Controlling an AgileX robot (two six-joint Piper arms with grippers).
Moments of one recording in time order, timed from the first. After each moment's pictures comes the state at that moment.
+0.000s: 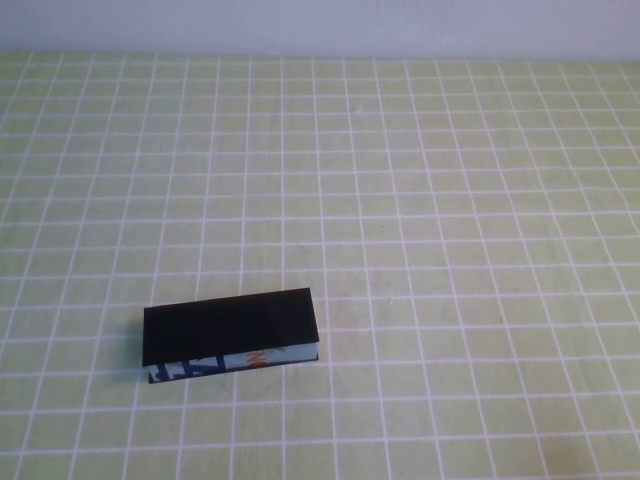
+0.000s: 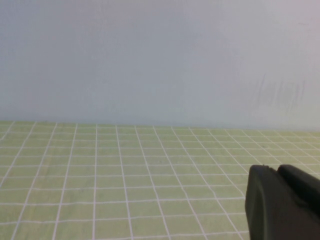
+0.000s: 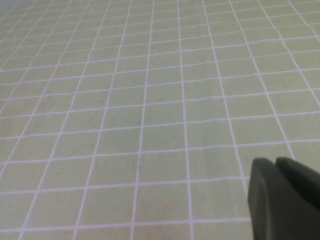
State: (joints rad) right arm 0.06 -0.01 0.03 0.27 0.35 -0.10; left arm -0.22 -0.01 0.03 -1.28 -0.04 1.20
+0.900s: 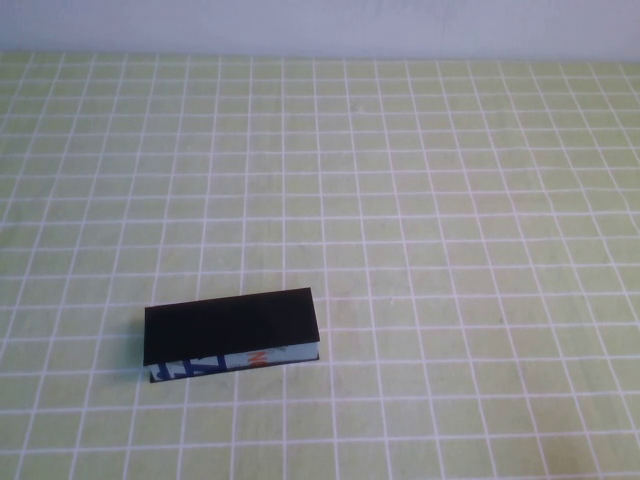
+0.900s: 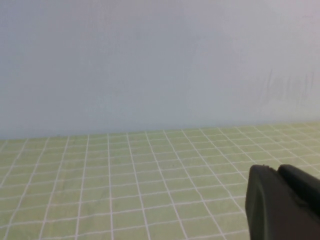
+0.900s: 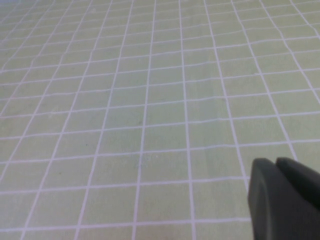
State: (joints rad) right arm 0.06 -0.01 0.03 0.27 0.35 -0.10; left arm -0.22 -0.01 0.03 -1.12 -0.05 1.12
